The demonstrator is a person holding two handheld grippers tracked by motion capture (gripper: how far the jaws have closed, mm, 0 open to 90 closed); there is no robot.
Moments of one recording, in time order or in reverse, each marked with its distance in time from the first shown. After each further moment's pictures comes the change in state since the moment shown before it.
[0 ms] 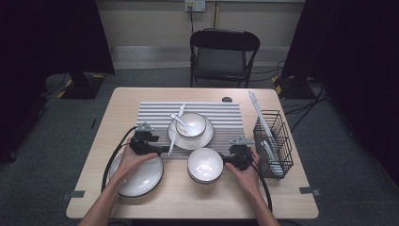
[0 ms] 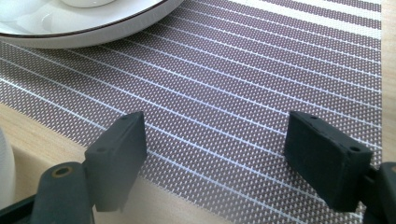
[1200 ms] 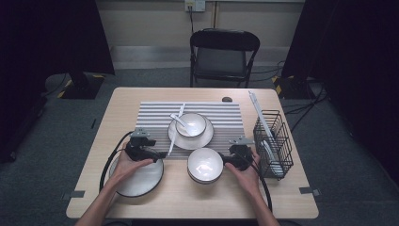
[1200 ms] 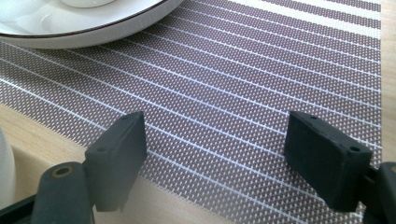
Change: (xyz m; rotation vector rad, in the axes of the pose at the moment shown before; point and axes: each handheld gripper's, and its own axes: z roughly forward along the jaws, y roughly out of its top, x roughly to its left) left arm -0.010 -0.013 -0.013 0.004 -0.058 0.009; right arm 0.000 0.000 0.000 -0.001 -0.001 -0.001
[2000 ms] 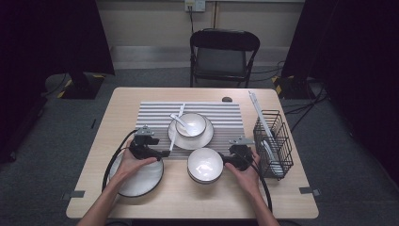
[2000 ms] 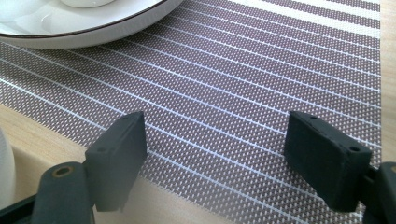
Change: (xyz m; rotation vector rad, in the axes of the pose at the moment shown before) left arm -0.002 0.007 0.007 0.007 0.000 0.011; right arm 0.000 0.000 0.000 0.000 -0.001 0.002
